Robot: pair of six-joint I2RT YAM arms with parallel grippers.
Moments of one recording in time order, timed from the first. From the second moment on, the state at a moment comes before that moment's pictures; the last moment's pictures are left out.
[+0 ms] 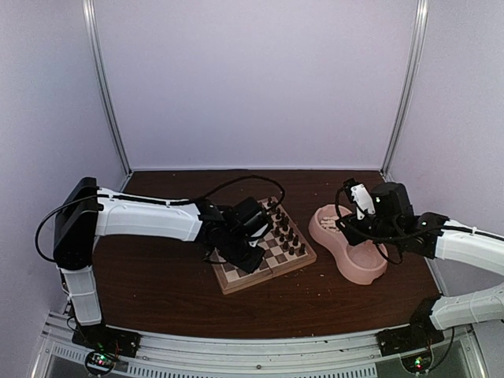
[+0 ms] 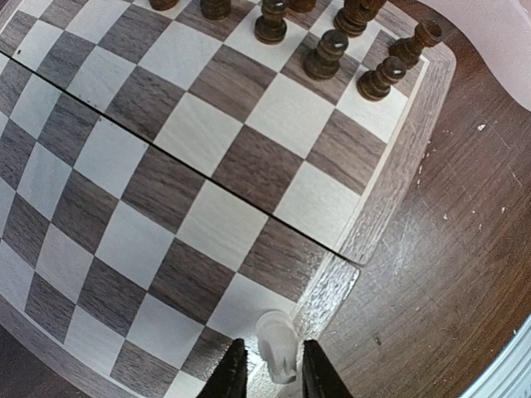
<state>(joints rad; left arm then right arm) -1.07 1.92 1.39 -0.58 -0.07 -0.44 0.65 1.04 0.68 -0.24 0.16 0.18</state>
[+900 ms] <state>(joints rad) -1.07 1.79 1.33 -0.67 -0.26 -0.45 0.65 0.98 0.68 -0.26 0.15 0.19</state>
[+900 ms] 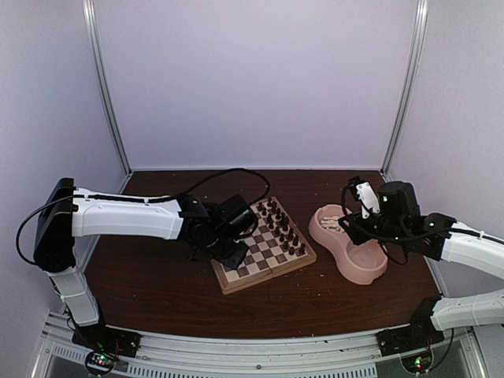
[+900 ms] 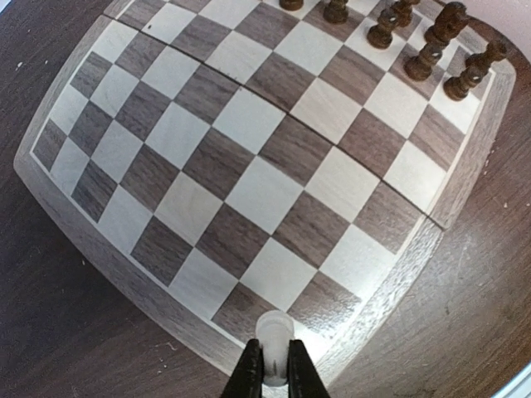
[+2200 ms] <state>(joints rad) -1.06 1.80 1.27 -0.66 -0.29 -0.44 0.65 0.96 0.68 -0.30 0.14 0.20</state>
